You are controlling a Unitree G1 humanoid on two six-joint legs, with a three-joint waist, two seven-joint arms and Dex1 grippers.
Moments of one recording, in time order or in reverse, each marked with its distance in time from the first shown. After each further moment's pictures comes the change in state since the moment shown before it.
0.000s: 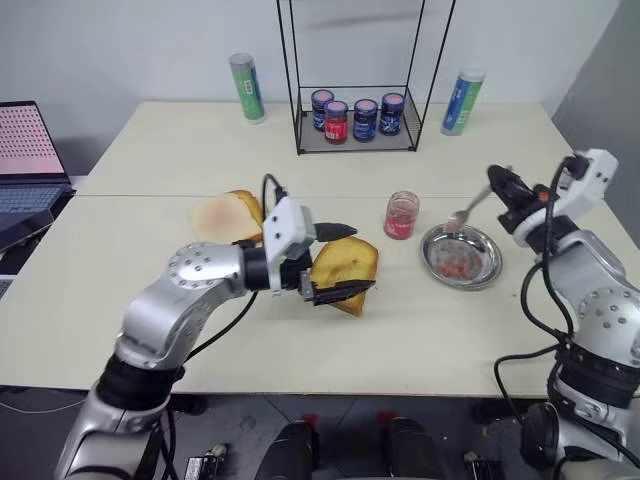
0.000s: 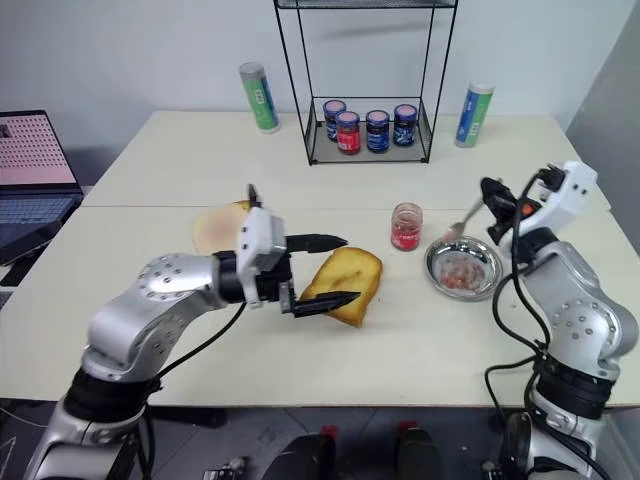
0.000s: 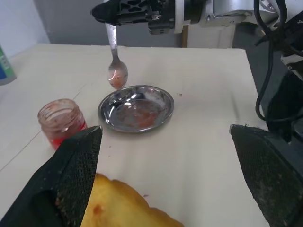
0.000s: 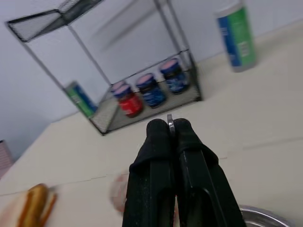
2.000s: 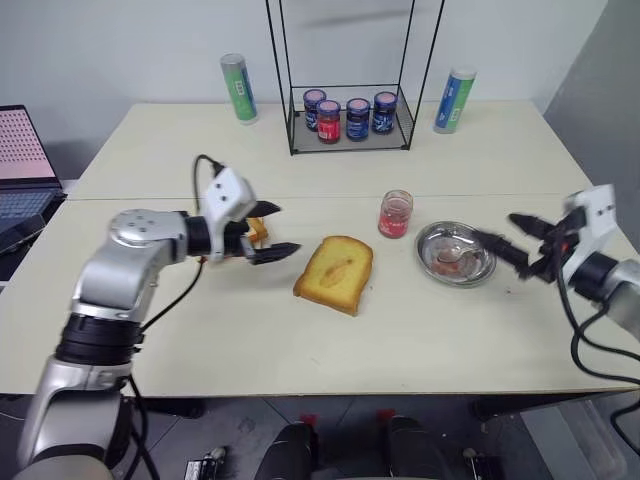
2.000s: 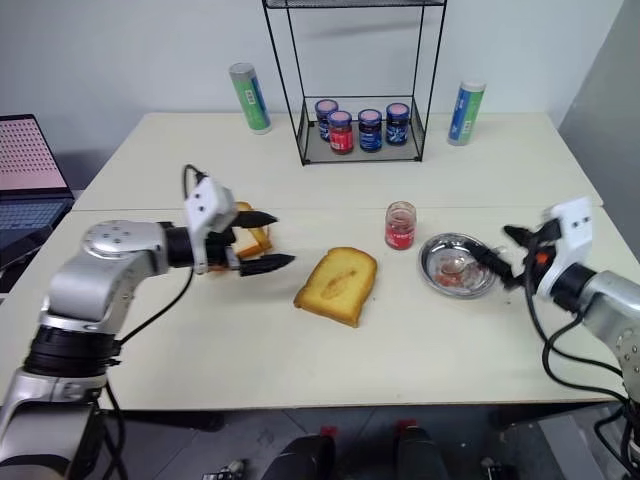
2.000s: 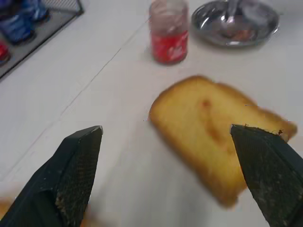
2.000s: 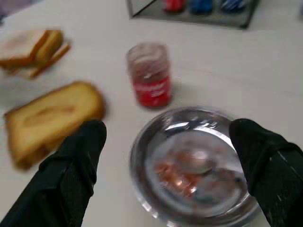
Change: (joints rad) left arm -0.038 0.247 0.198 0.351 0.144 -0.003 -0.160; right arm 0.302 -0.541 0.211 -0.095 -0.002 -0.029 0.566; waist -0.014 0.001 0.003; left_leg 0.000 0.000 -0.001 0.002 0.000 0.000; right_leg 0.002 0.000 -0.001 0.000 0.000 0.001
